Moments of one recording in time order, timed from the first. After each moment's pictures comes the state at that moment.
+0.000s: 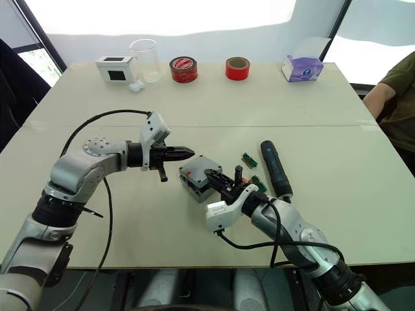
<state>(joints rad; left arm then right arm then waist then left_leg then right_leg) -0.66 0.59 -0.20 -0.12 -0.46 0.77 -0.86 -0.17 -0.62 0.41 -0.39 -0.84 -0.18 0.32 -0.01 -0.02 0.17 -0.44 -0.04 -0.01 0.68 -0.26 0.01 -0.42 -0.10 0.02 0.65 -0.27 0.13</state>
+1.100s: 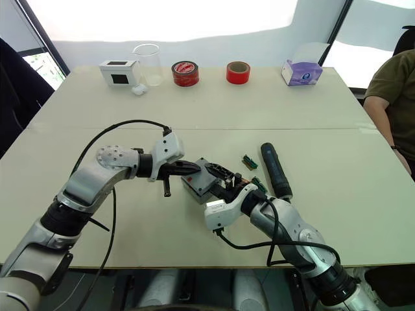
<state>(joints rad) -0.62 0.59 -0.35 -0.13 -0.24 0.57 -0.95 -0.15 -0.57 0.37 -0.39 -0.84 -0.19 0.42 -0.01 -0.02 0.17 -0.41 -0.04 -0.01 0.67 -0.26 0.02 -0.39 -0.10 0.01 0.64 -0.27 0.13</state>
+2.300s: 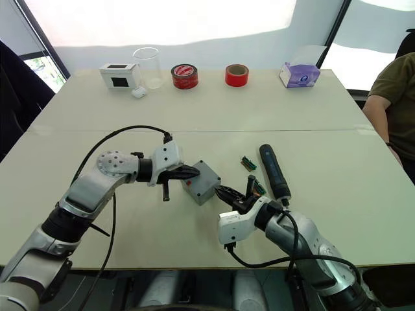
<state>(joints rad) -0.56 0.59 -0.36 -0.12 -0.17 0.47 -0.98 0.02 -0.61 0.25 -0.44 -0.63 -0.25 0.50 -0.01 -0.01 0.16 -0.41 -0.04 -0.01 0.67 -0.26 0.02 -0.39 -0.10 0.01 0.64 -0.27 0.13</state>
